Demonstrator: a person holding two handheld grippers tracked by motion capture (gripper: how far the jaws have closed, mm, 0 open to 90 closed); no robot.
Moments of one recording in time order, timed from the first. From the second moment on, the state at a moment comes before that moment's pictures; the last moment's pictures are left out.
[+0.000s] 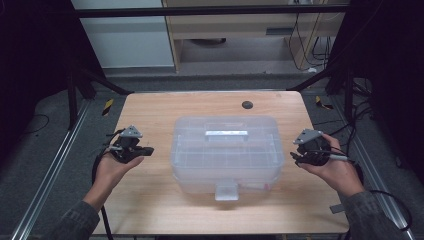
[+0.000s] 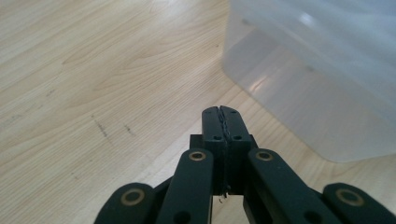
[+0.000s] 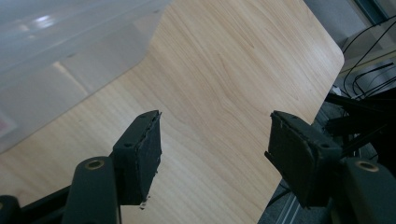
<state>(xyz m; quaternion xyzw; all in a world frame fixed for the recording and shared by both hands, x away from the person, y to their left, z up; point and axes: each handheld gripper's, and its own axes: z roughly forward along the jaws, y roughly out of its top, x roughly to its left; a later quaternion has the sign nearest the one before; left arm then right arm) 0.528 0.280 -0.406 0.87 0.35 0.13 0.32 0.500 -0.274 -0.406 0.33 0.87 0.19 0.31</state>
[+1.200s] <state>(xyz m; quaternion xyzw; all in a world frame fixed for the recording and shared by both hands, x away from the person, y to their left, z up) 0.608 0.285 -0.462 0.83 0.44 0.16 0.31 0.619 -0.310 -0.464 0.51 0.79 0.25 0.24</state>
